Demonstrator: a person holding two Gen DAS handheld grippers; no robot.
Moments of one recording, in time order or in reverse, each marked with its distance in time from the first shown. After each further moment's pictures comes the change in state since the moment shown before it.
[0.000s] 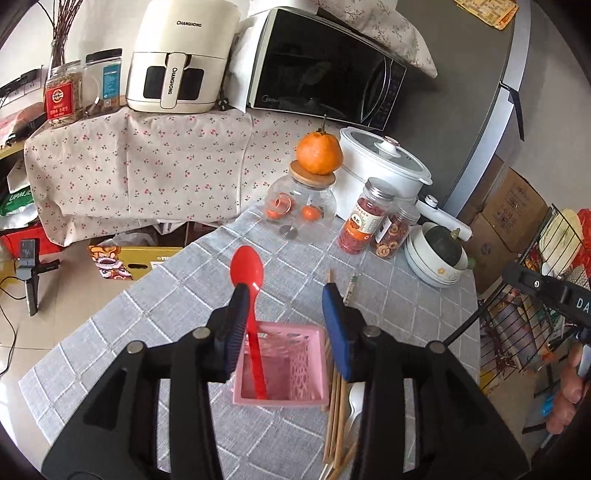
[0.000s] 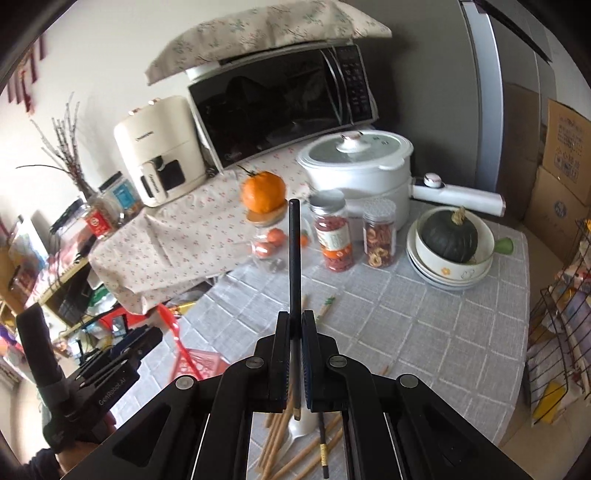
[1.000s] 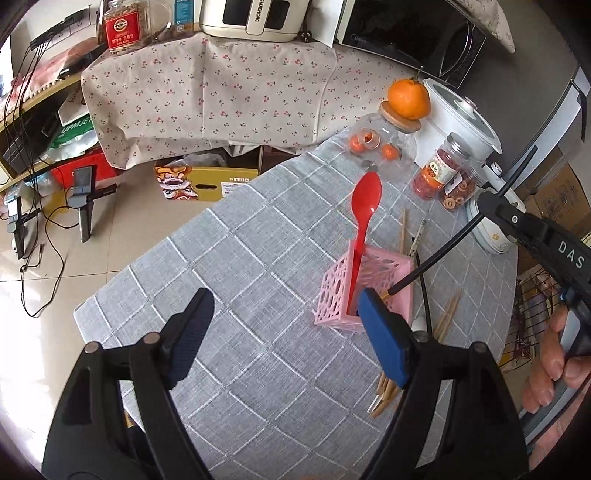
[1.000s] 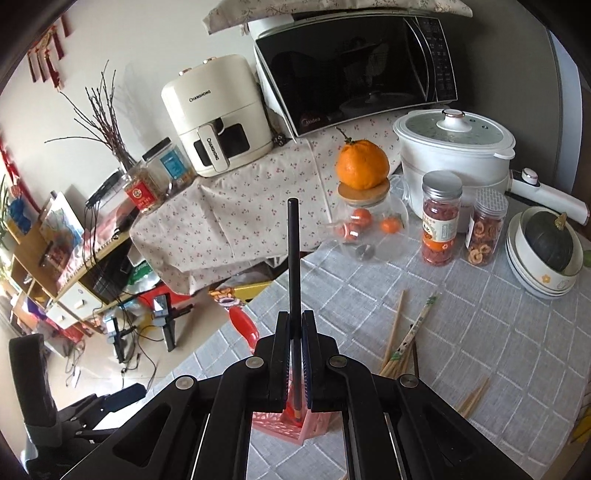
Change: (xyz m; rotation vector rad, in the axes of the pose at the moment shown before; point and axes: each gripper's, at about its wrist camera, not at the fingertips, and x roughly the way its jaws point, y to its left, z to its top) left arm -0.012 0.059 -0.018 -0.130 0.298 0.192; right arm 0.079 0.087 0.005 -0.057 0.112 0.168
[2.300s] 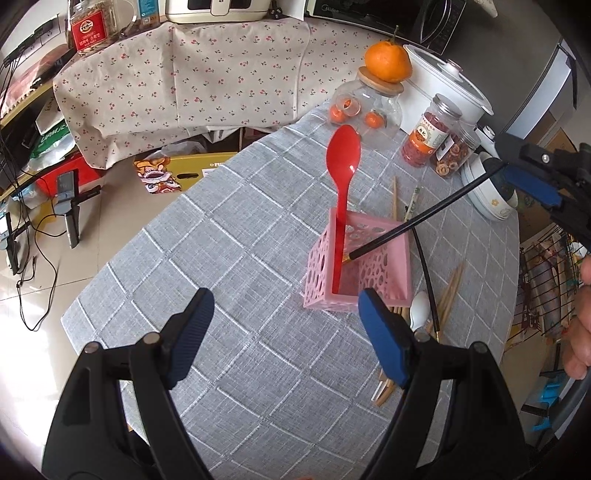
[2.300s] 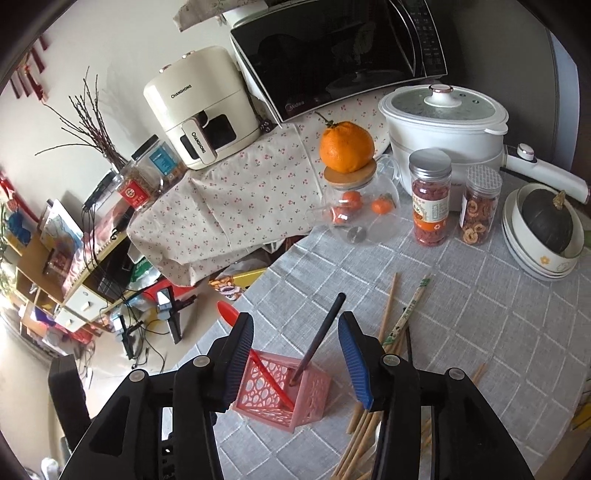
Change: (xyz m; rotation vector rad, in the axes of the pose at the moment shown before) left arm 0.018 -0.020 -0.010 0.097 0.056 -0.019; right arm -0.012 -0.021 0.013 0.057 0.072 0.010
